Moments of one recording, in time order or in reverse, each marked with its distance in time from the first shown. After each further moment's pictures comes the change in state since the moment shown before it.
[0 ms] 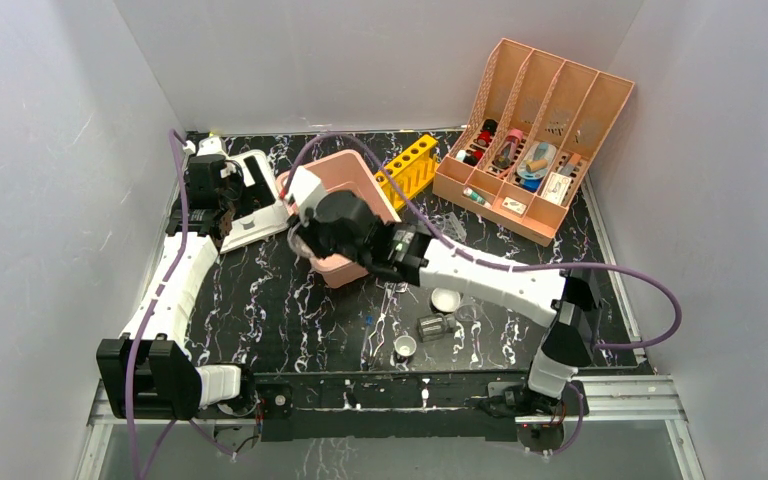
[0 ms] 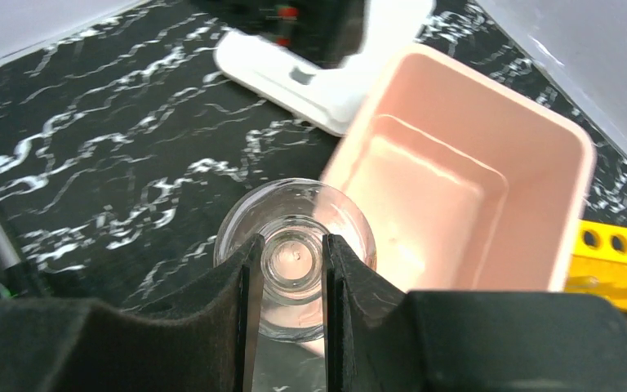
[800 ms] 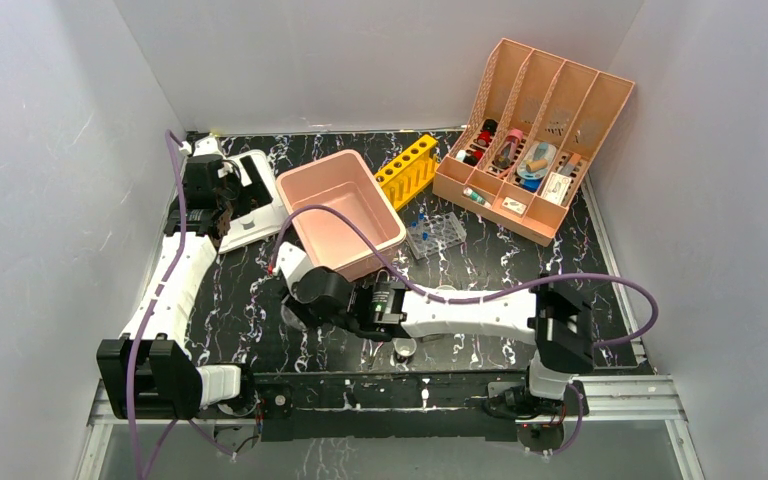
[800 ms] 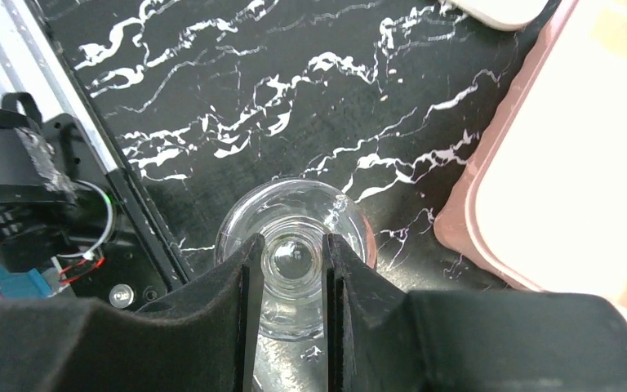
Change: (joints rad) left arm 0.017 0.000 0.000 0.000 -0.005 -0.009; right arm 0.172 0.032 -0.264 0.127 0.036 0.213
